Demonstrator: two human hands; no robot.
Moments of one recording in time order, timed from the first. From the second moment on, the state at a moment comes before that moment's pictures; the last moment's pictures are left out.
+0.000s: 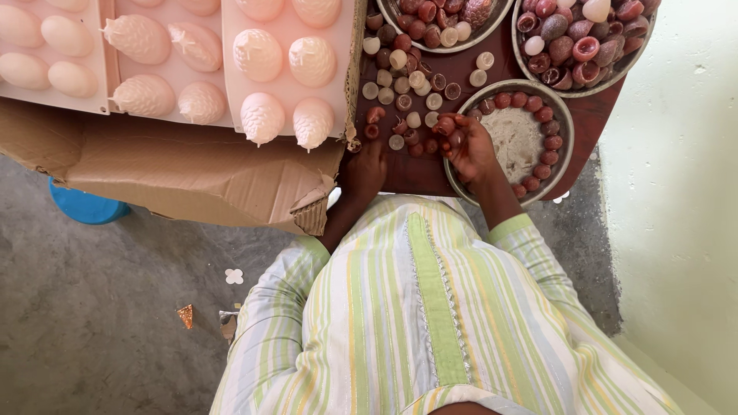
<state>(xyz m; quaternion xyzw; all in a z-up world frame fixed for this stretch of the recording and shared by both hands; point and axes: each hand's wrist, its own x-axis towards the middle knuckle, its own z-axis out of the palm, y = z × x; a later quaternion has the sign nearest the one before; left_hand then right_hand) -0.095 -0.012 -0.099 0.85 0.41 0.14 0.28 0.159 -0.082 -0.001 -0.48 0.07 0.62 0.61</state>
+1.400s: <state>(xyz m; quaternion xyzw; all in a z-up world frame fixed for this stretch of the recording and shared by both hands) -0.059 0.014 -0.015 0.84 0.36 0.13 0.38 0.221 -0.174 -0.022 -0.76 -0.08 0.42 0.49</state>
